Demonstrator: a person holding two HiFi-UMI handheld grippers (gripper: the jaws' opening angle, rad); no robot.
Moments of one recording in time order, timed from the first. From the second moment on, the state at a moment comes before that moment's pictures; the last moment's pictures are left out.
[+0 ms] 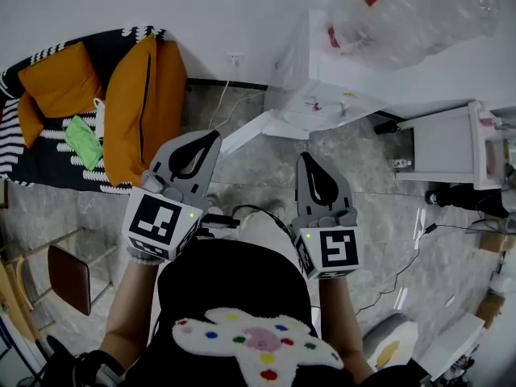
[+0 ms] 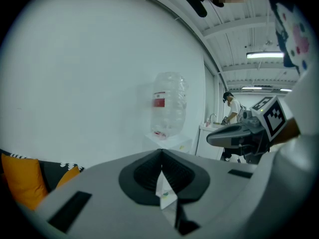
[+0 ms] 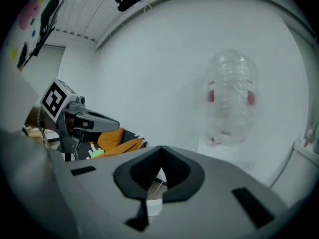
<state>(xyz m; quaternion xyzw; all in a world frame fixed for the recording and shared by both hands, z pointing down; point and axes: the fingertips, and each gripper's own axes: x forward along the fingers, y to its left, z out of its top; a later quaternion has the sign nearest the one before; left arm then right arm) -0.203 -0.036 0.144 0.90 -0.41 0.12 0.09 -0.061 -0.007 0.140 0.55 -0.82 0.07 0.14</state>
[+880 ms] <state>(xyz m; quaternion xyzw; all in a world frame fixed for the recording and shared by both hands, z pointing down) -0.195 -0.036 0.143 0.90 -0.40 0.12 0.09 -0.054 -0.005 0.138 0.56 -0.82 0.07 0.14</state>
